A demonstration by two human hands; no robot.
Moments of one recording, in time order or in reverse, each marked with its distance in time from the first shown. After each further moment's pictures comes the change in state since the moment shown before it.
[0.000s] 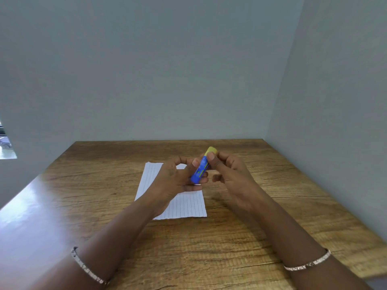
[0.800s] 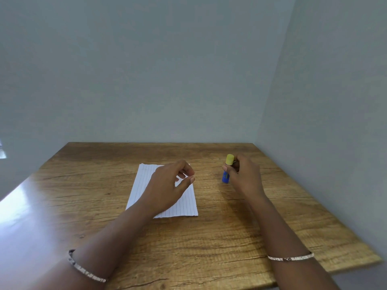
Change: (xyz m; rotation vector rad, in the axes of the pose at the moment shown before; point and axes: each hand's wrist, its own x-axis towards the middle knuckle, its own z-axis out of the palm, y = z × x) left_hand 0.002 -0.014 -0.008 0.969 0.103 0.548; right_hand 0.016 0.019 -0.051 -0.794 0.428 -0.012
